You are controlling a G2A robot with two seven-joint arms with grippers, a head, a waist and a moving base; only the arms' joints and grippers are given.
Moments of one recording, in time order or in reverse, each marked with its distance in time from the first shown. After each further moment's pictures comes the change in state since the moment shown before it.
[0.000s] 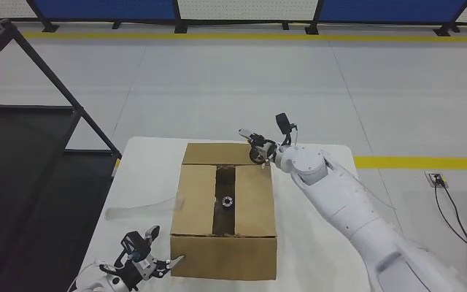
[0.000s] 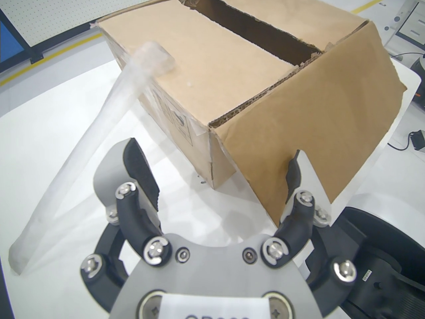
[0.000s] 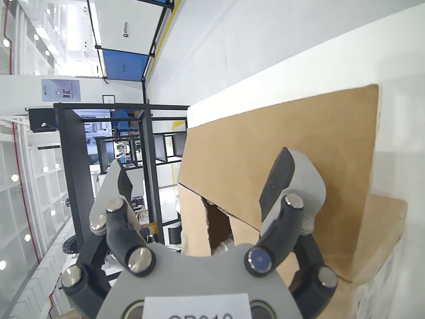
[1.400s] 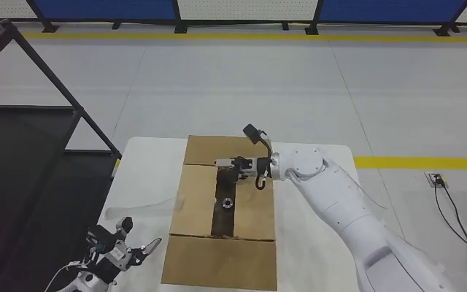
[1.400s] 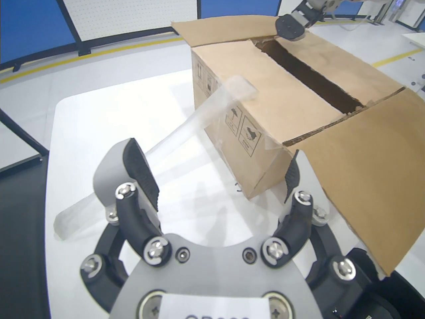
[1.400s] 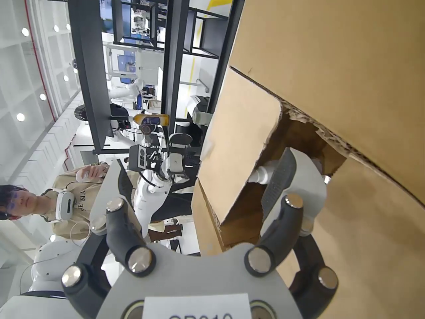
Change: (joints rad) left arm 0.019 0.011 -0.109 0.010 -0.197 0.107 -0.011; right arm 0.015 -0.065 0.083 0.095 -0.044 -0.380 0.583
